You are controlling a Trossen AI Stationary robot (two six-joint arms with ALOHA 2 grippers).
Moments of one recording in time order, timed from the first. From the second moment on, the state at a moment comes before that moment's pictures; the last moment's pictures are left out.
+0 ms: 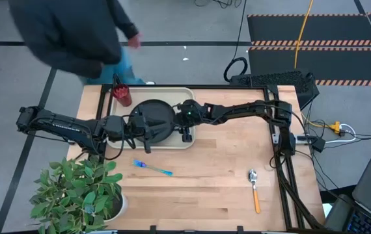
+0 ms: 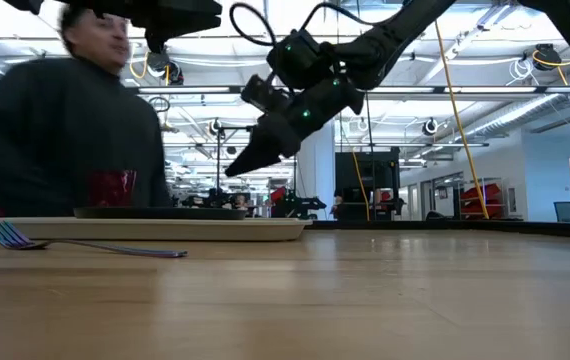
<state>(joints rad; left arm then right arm) -0.11 0.99 0.62 0.29 -0.32 -0.01 -0.23 1.99 1.29 0.06 -0.23 -0.36</state>
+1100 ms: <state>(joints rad) -0.11 0.99 0.62 0.29 -0.38 0.01 -0.21 2.02 1.06 0.39 -0.31 -0.30</state>
